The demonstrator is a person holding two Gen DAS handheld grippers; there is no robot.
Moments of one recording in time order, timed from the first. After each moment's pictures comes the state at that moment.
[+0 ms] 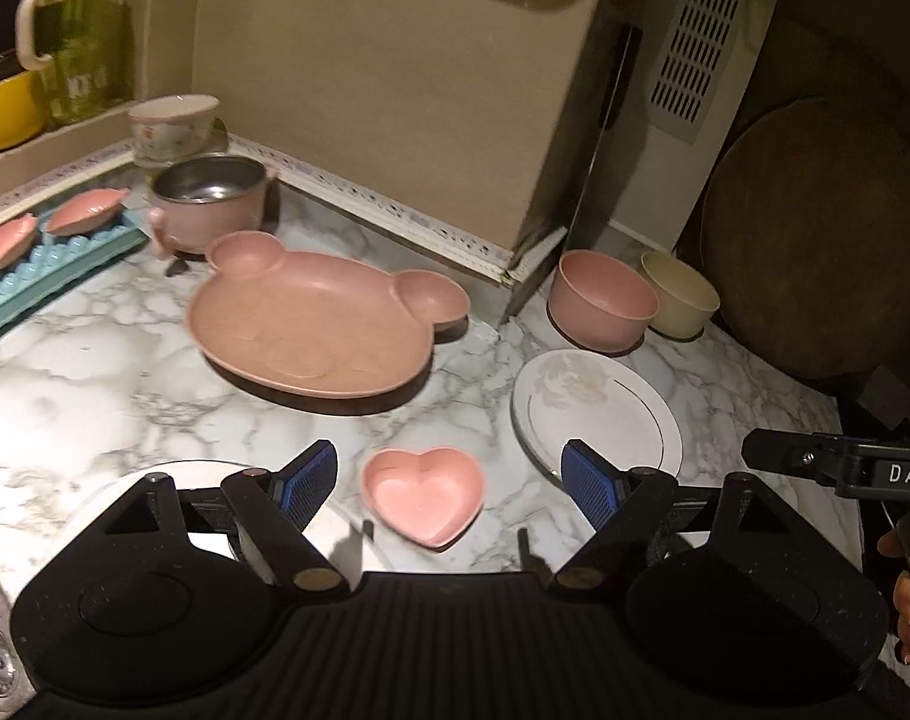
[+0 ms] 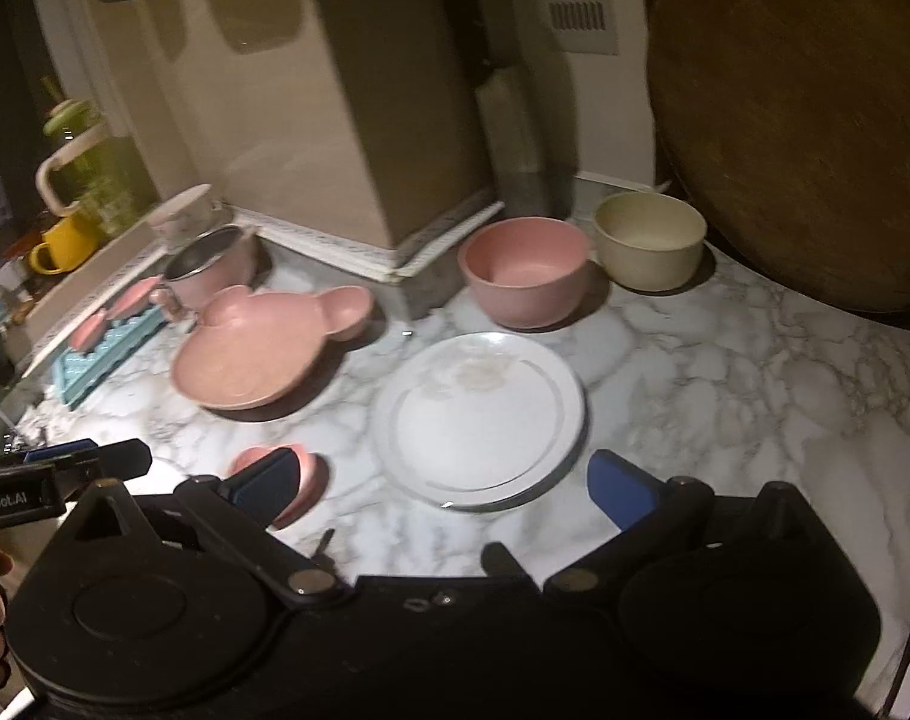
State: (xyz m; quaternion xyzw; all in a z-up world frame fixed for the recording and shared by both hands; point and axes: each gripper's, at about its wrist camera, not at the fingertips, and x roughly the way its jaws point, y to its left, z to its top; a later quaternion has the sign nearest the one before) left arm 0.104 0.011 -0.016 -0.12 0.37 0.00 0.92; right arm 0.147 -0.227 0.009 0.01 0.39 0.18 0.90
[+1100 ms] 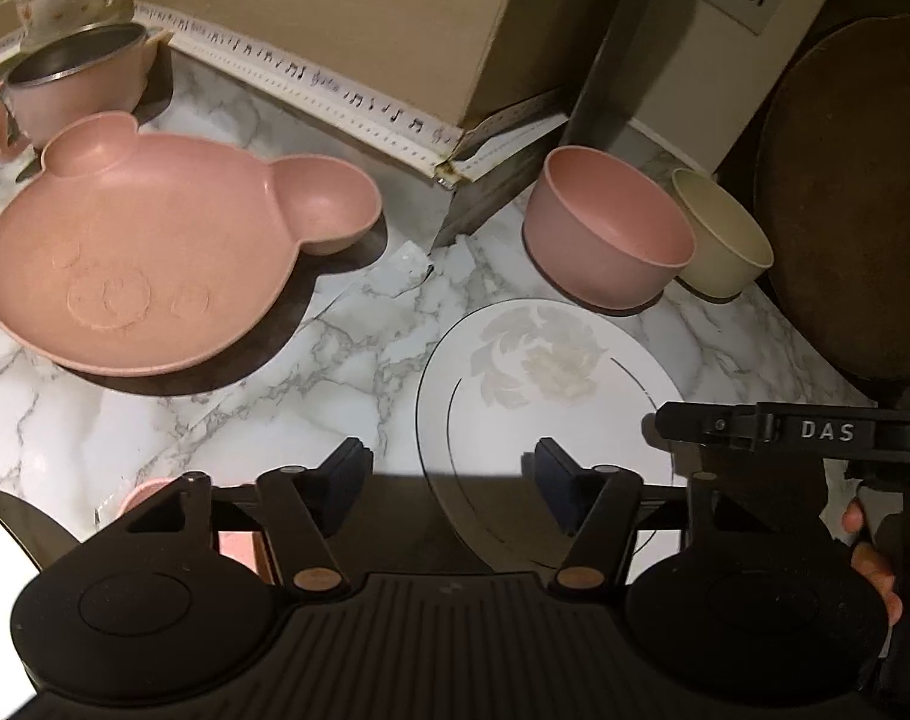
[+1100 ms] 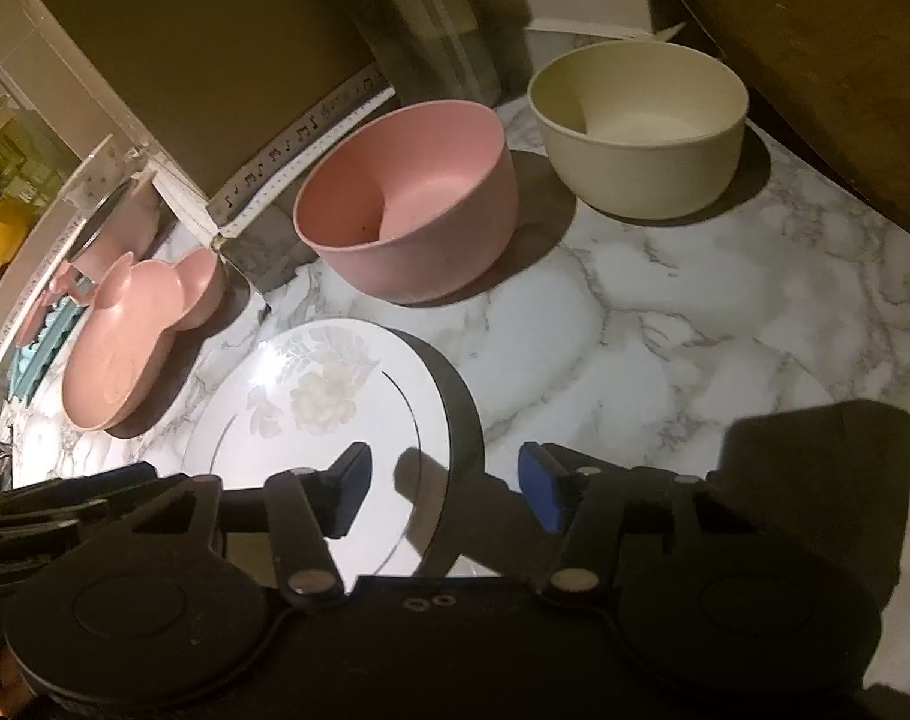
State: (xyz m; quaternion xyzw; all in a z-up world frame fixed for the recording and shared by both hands) left arm 0.225 -0.048 -0.095 -0.16 0.46 0.01 0.87; right arm 0.314 -0.278 -0.083 0.05 0.51 0.24 0.82
